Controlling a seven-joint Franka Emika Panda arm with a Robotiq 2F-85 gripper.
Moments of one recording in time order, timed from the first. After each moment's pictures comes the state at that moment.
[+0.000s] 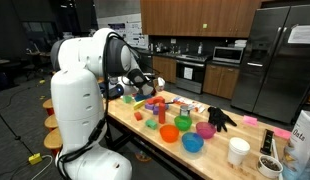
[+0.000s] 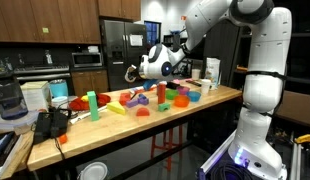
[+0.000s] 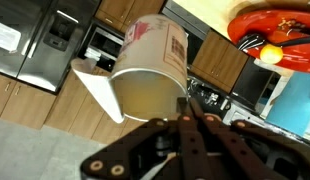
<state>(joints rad) 0.12 0.09 0.22 -2.15 -2.45 2.61 2.13</state>
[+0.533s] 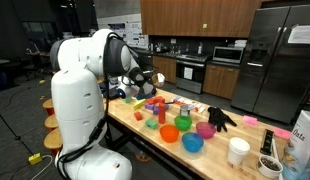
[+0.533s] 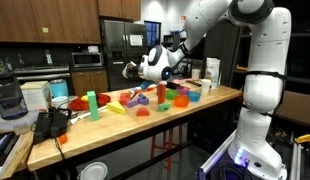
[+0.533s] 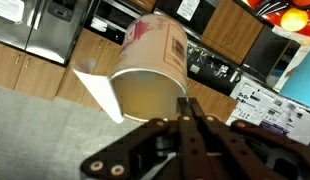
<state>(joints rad) 0.14 0.09 0.23 -2.16 -2.60 2.47 2.28</state>
